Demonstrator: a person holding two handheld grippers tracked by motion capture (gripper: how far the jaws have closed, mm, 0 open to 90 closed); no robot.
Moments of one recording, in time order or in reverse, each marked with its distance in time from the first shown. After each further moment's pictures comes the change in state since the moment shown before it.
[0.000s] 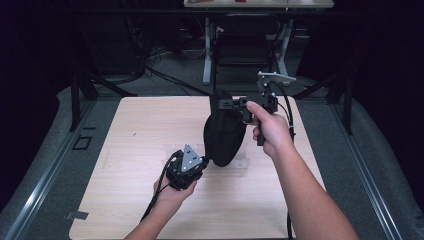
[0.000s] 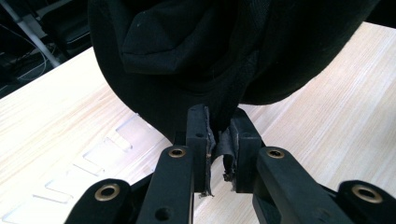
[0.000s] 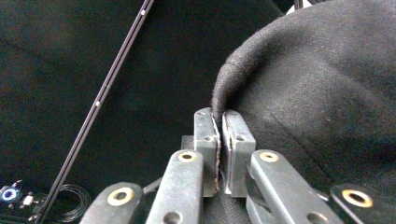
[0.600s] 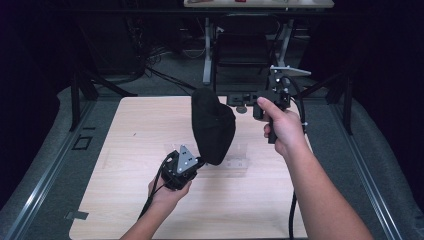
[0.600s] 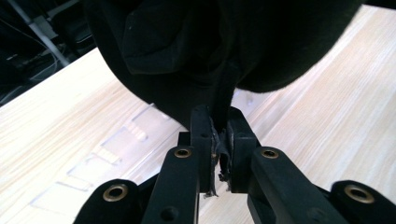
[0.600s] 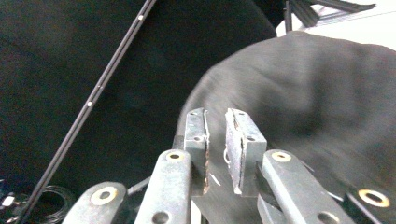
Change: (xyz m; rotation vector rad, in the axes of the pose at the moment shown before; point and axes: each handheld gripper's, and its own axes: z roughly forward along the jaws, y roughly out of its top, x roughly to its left) left arm 0.009 -0.008 -0.006 0.019 0.032 0.029; right arm 0.017 0.003 -0.029 -0.034 -0.050 -0.060
